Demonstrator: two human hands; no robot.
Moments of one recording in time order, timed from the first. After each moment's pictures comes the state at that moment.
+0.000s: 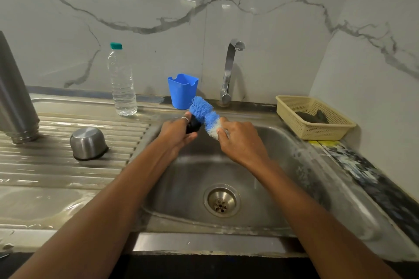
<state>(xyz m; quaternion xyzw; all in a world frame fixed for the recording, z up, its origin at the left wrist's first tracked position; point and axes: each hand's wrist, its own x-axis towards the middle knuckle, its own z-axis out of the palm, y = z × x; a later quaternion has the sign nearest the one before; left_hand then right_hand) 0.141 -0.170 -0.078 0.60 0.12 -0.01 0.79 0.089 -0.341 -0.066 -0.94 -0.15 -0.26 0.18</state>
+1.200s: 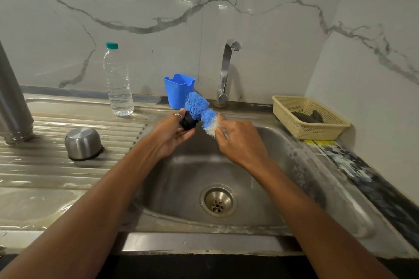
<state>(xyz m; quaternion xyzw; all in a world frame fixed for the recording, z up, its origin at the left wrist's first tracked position) 0.142 -0.162 -0.070 0.53 0.07 -0.07 0.84 0.079 -0.344 -0.061 -0.92 -0.18 -0.30 0.18</state>
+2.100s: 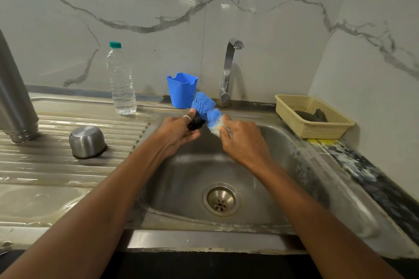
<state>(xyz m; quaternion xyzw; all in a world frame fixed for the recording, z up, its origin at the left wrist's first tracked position) 0.141 -0.166 -0.074 0.61 0.06 -0.05 0.79 0.082 -0.346 -0.067 -0.93 -0.15 -0.30 0.17</state>
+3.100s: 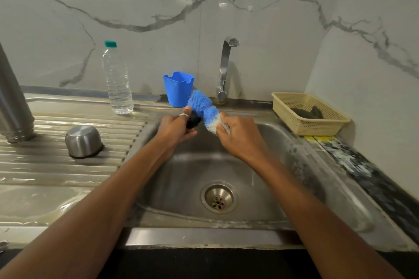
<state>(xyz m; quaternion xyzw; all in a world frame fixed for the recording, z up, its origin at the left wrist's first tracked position) 0.146 -0.173 -0.084 0.64 0.05 0.03 0.76 0.083 -0.351 -0.063 -0.92 -0.15 -0.28 0.23</state>
